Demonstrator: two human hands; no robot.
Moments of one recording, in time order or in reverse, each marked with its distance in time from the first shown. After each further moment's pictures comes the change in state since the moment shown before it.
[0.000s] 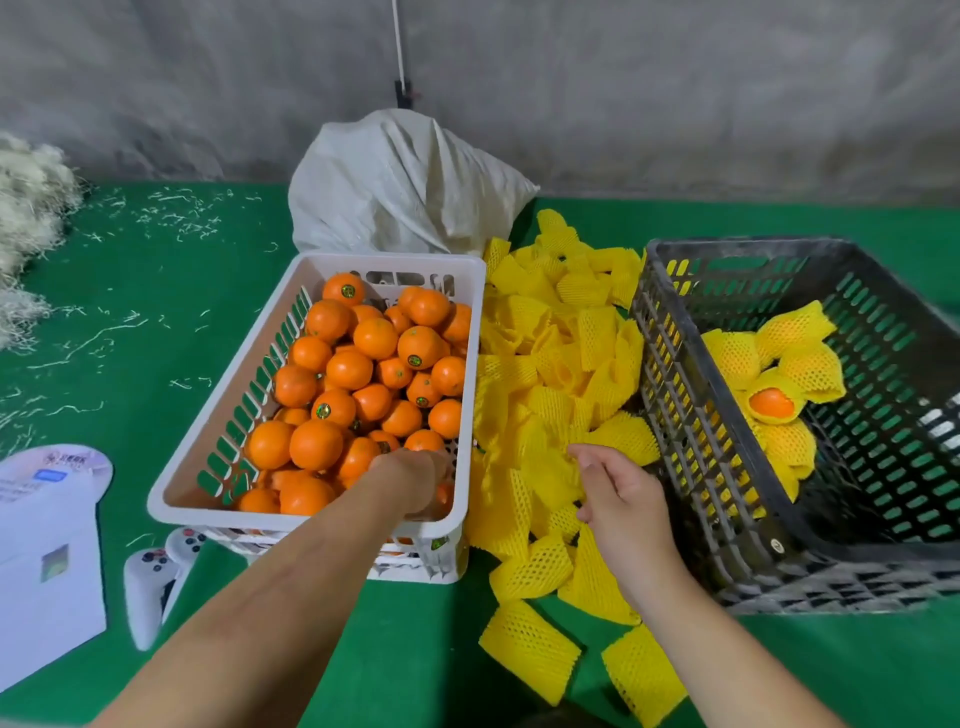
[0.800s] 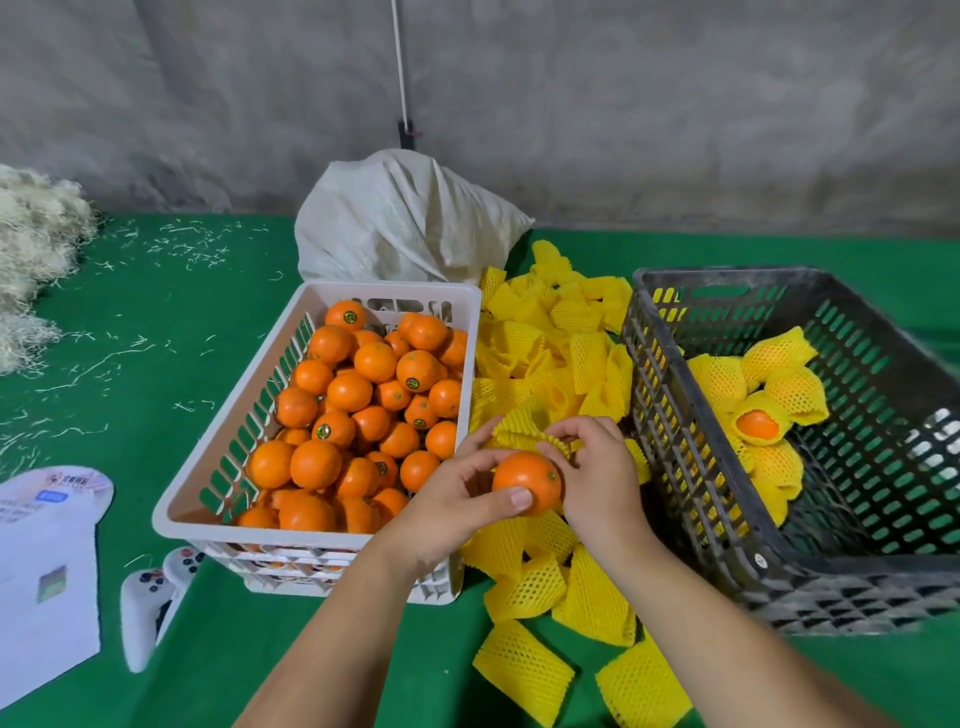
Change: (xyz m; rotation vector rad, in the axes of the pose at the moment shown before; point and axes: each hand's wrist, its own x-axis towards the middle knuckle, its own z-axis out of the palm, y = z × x) left_hand -0.060 0.044 0.019 -1.257 0.260 0.785; right_hand 0.029 -0.032 0.016 -0.391 0.106 -0.286
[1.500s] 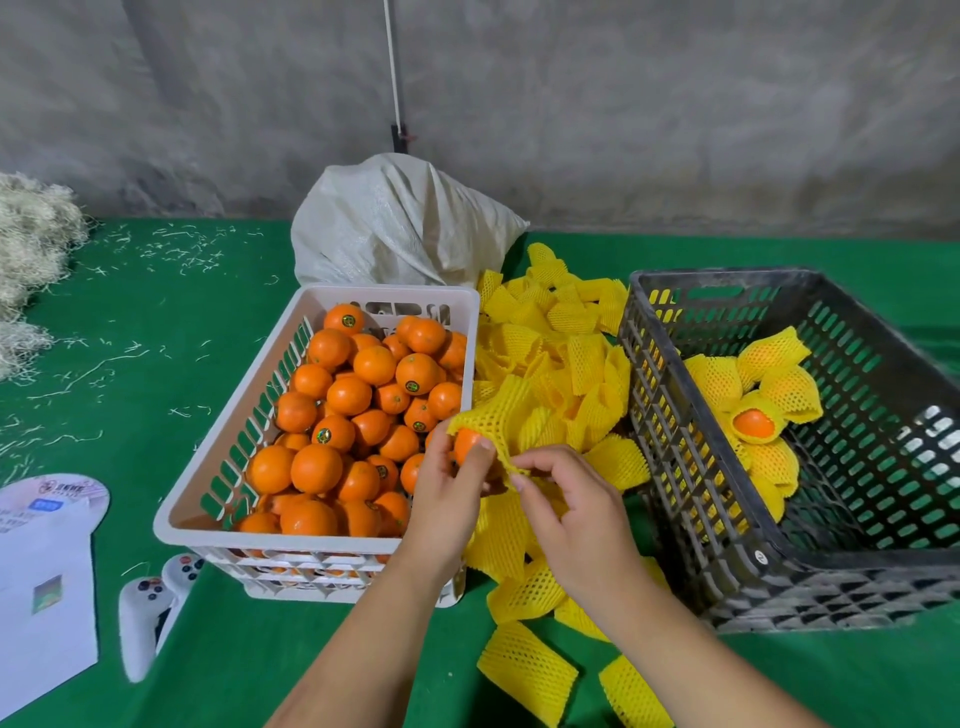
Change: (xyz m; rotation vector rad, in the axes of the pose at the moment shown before) left_hand 0.006 -0.018 0.012 -0.206 0.389 0.093; right_hand -0.042 -0.021 -0.002 0.086 -0.074 -0.349
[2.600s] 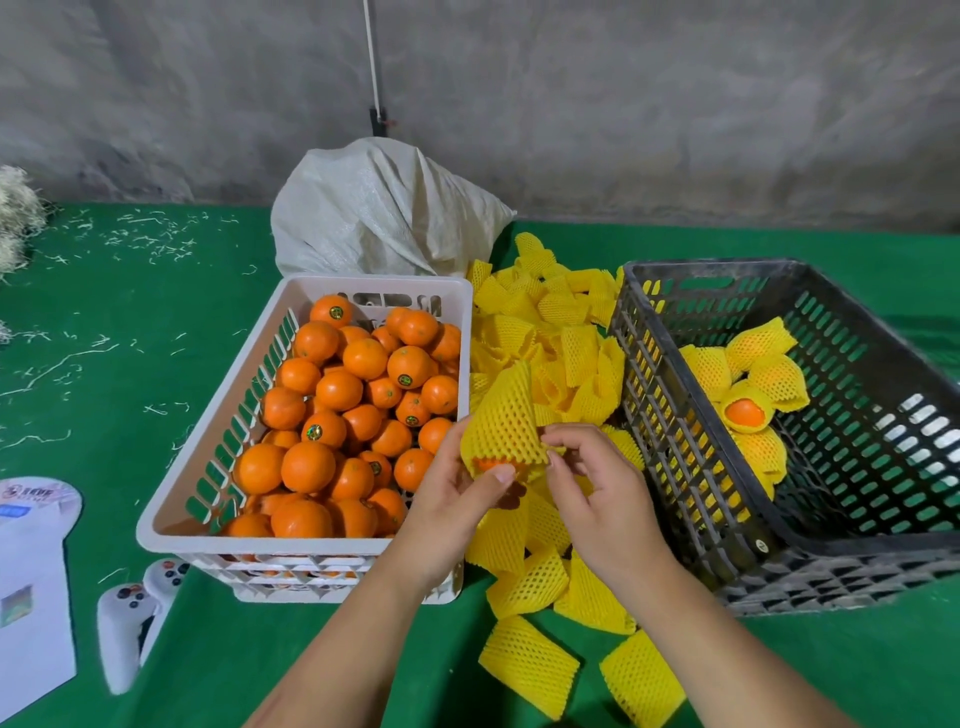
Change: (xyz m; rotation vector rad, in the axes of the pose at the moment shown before) left_hand -0.002 -0.007 -0.021 -0.058 -0.242 -0.023; right_hand 0.009 0.010 -0.009 0.035 0.002 0.054
